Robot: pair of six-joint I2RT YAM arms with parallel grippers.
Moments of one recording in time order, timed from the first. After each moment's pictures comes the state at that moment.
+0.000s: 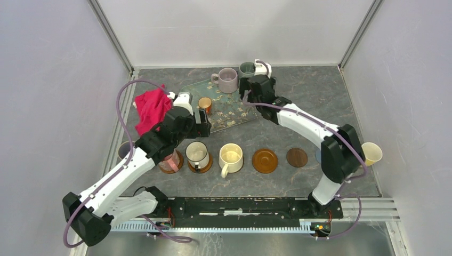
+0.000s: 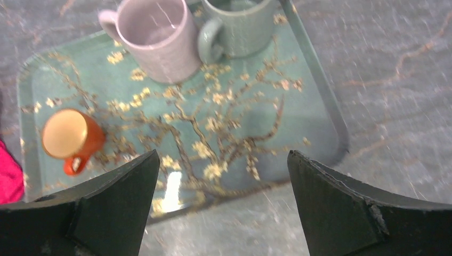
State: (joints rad) left arm -0.67 1.00 0.94 -0.51 -0.28 -0.48; right arm 0.60 1.66 1.25 -0.09 0.46 0.34
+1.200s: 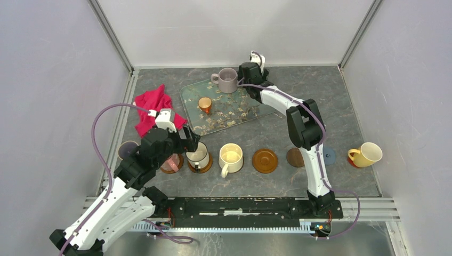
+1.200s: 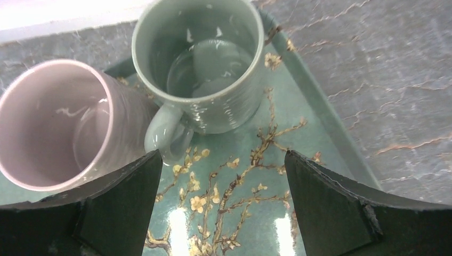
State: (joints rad) left arm -0.62 0.63 0.73 -0.54 -0.23 -0.47; right arm 0.48 2.27 1.81 -0.07 0.49 0.37
